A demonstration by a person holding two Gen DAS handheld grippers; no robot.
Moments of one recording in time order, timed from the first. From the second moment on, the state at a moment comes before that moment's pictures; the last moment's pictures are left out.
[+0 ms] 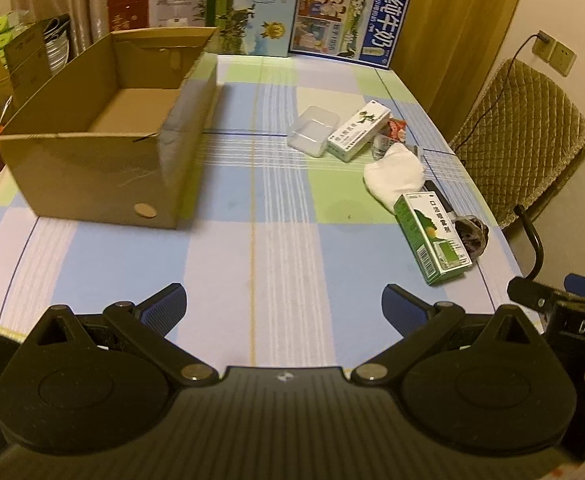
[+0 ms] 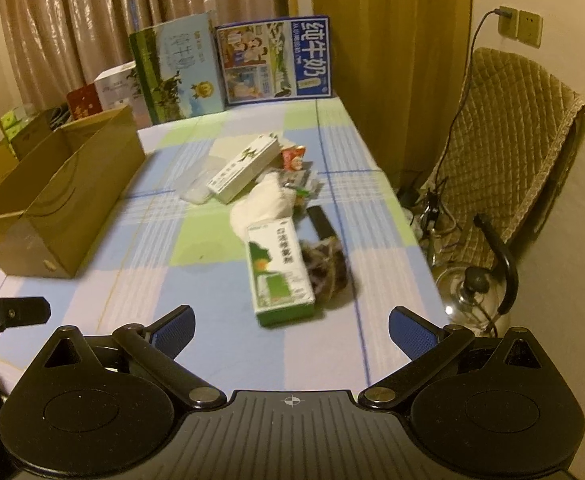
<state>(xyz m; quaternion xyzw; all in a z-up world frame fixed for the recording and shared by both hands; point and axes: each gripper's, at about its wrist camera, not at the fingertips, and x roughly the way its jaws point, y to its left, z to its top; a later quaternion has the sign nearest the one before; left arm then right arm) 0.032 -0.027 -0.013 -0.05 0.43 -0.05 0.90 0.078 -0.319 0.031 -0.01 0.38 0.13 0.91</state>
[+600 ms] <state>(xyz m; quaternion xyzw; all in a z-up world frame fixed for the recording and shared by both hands) 0.092 -0.082 -0.050 -0.01 0.44 -0.08 0.90 0.170 -0.328 -0.023 -0.01 0.45 0.14 0.88</state>
